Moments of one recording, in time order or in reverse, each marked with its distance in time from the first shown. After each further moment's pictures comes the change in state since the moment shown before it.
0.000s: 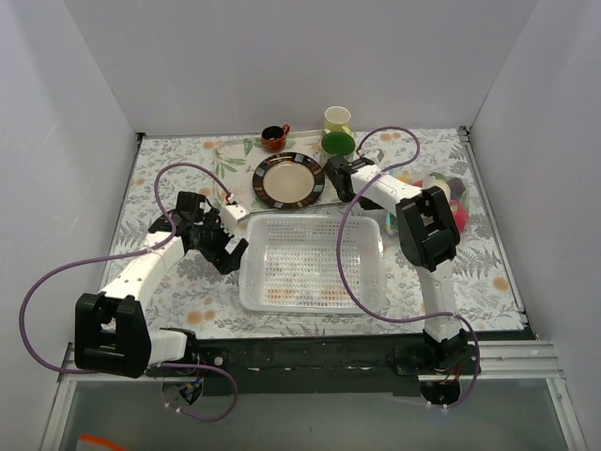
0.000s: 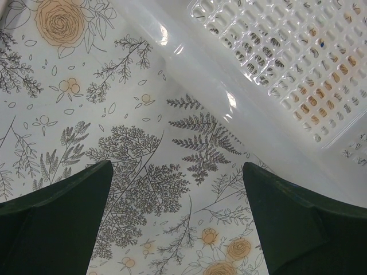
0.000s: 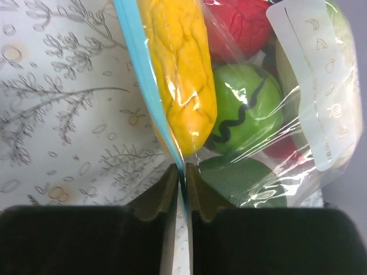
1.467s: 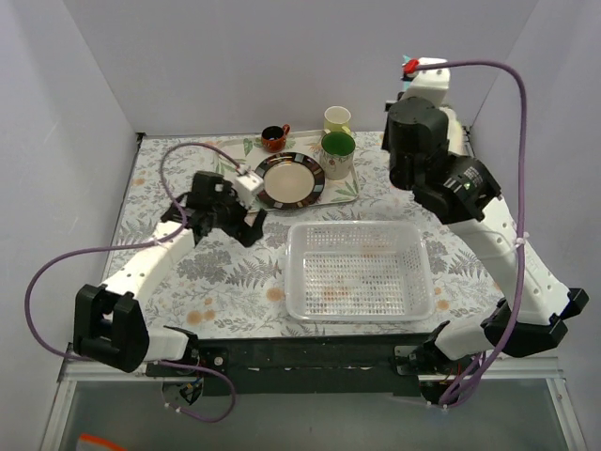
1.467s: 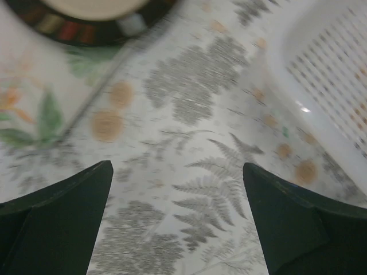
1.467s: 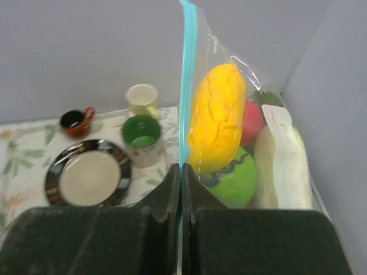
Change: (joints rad) left arm -0.185 0.050 0.128 0.199 -0.076 -0.288; right arm 0.262 -0.773 0.217 0.263 -0.016 -0.457
